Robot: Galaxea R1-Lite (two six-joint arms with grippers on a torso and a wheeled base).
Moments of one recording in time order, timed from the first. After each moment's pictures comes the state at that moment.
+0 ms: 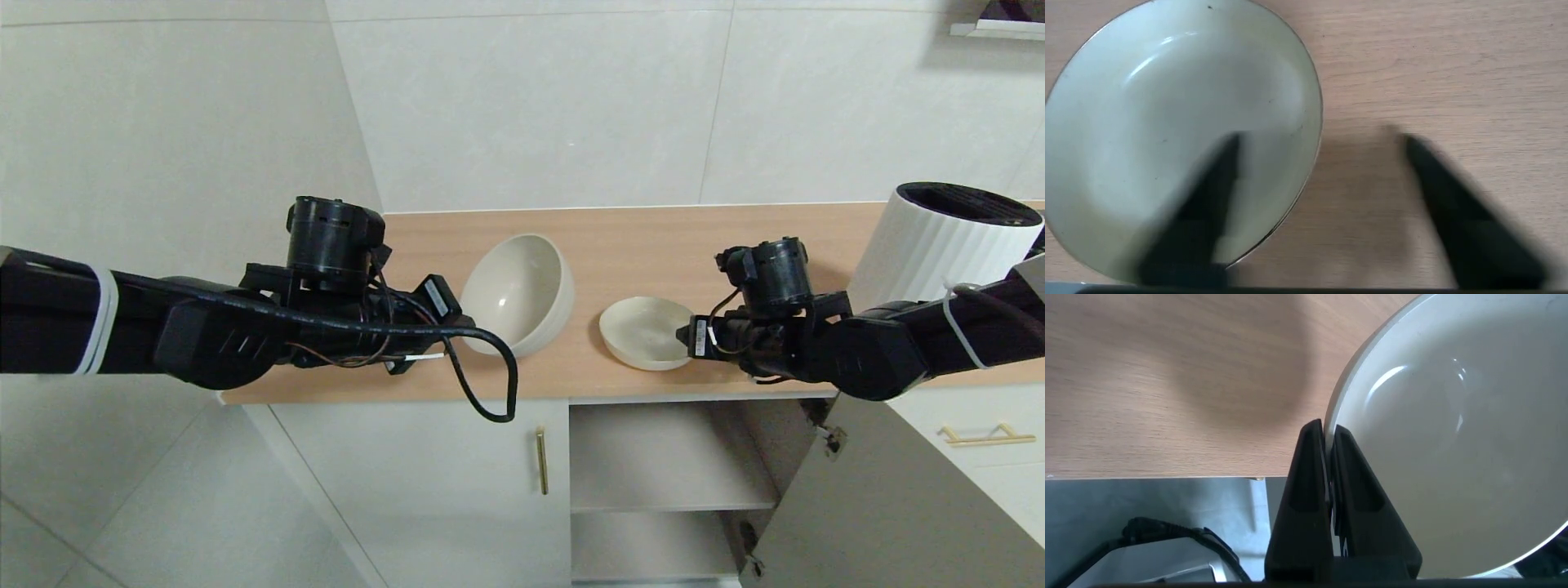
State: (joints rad) left arm -0.36 1.87 -1.18 -0.17 -0.20 -0.85; right arm 0.44 2.01 -1.21 -0.27 -0.29 0.32
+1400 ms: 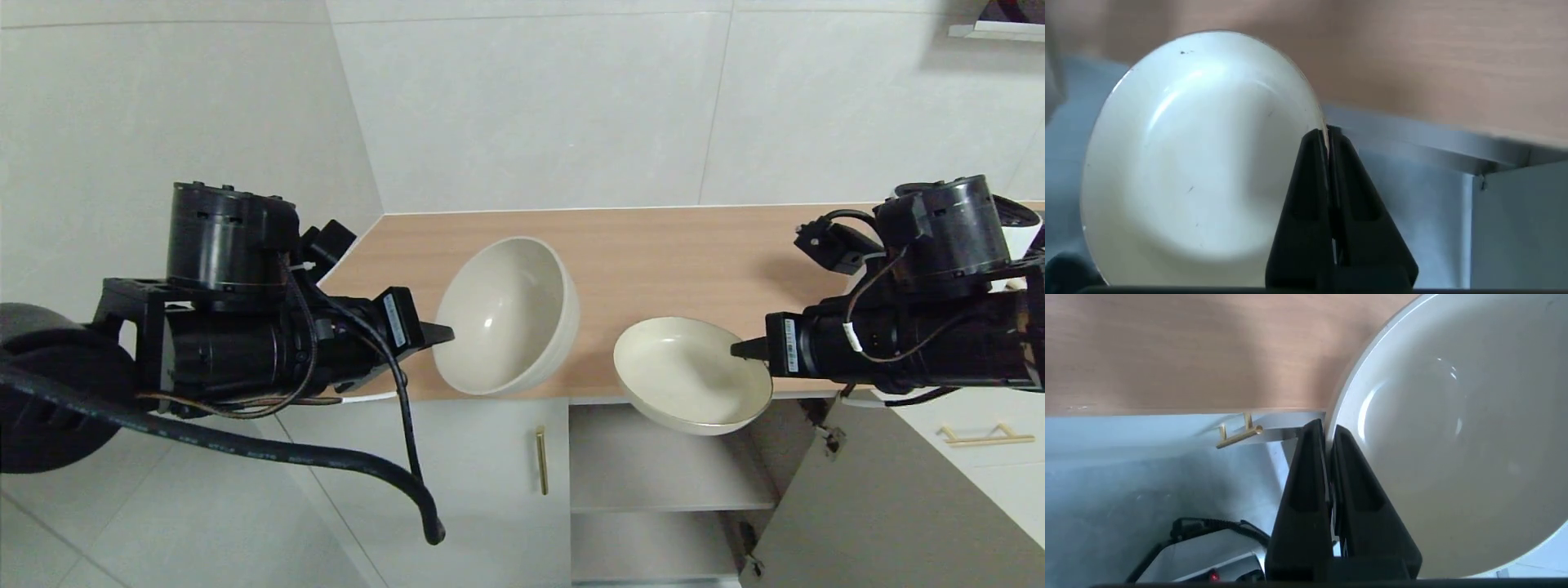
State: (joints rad) left arm -0.41 1.61 -0.98 -0.16 -0.20 -0.66; right arm 0.44 1.59 -1.06 0.02 0.08 0.31
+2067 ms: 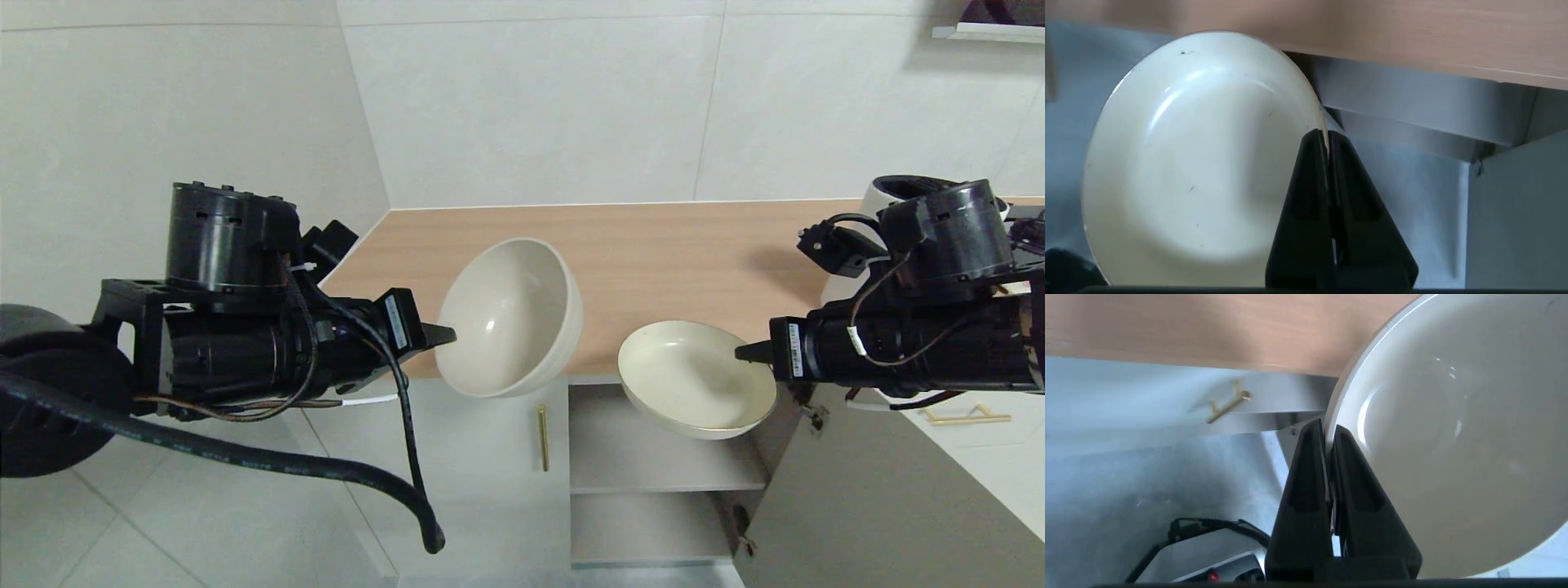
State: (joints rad) left arm -0.41 1.60 -0.98 -0.16 -0.20 -0.66; right arm 0.44 1.59 -1.04 0.02 0.08 0.29
